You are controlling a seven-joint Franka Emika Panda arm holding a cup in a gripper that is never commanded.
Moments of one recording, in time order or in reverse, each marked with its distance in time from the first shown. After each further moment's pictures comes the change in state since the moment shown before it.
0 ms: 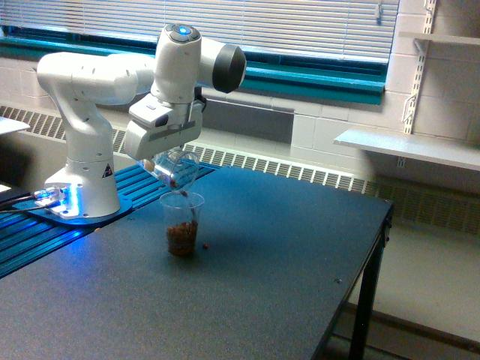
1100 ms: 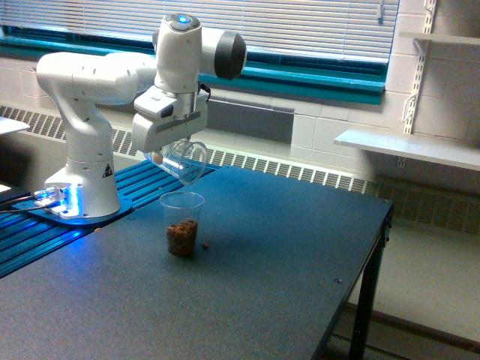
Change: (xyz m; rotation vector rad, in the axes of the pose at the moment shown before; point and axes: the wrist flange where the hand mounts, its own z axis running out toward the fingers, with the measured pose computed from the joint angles) arm -0.009 -0.009 -0.020 0.078 0.027 -0.010
